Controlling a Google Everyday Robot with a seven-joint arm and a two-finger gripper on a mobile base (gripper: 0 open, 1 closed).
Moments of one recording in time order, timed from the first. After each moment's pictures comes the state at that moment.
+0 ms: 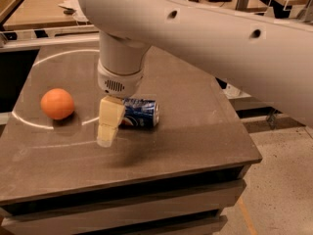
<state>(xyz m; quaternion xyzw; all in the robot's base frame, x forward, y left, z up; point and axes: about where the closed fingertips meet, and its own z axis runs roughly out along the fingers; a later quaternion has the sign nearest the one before) 0.484 0.081 0.873 -0.63 0.77 0.03 0.11</state>
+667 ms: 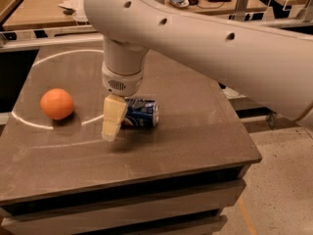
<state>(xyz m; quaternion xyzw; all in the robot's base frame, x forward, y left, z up) 0.512 0.083 0.847 -0.61 0.78 0.03 0.10</state>
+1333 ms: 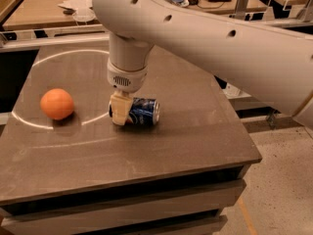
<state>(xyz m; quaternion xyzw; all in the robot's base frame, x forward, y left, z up) 0.523 0.078 0.846 -0.63 0.77 0.04 0.09</state>
